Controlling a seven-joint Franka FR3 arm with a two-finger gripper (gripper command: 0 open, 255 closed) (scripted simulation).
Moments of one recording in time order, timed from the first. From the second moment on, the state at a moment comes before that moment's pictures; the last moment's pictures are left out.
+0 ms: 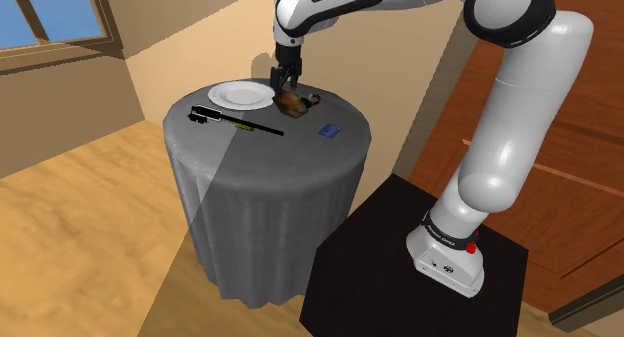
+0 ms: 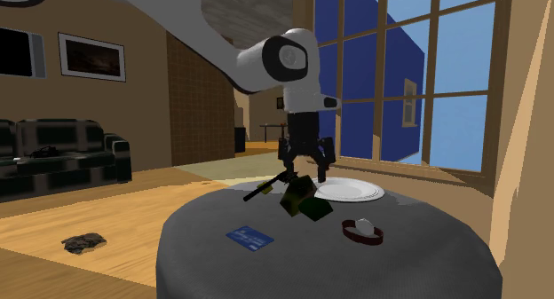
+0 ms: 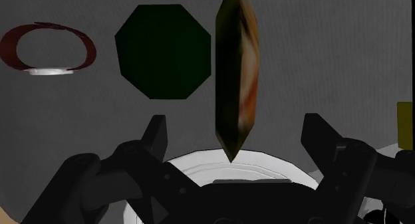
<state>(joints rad) 0.07 0.17 0.02 -1.81 -0.05 2.01 -0.13</state>
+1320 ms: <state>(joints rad) 0.07 0.16 0.02 -1.80 -0.05 1.99 -0.13</state>
